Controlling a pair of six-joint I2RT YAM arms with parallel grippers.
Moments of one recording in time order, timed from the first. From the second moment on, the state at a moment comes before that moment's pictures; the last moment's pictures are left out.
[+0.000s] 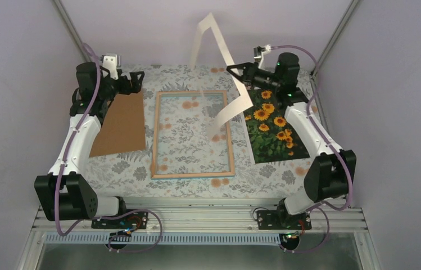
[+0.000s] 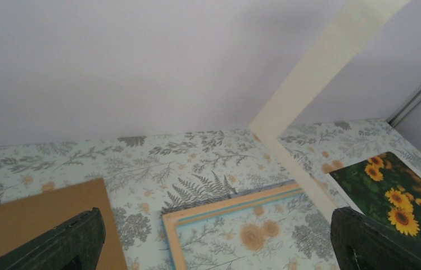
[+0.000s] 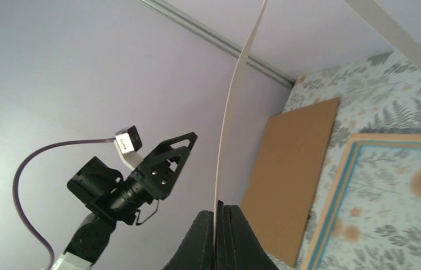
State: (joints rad) left arm 0.06 1.34 1.20 -0.18 0.44 -0.12; right arm 0.20 1.52 1.34 0.07 -0.91 0.93
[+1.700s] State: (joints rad) left arm 0.10 1.42 0.99 -0.26 0.45 -0.10; right arm 0.31 1.56 0.80 0.19 -0.83 0.77
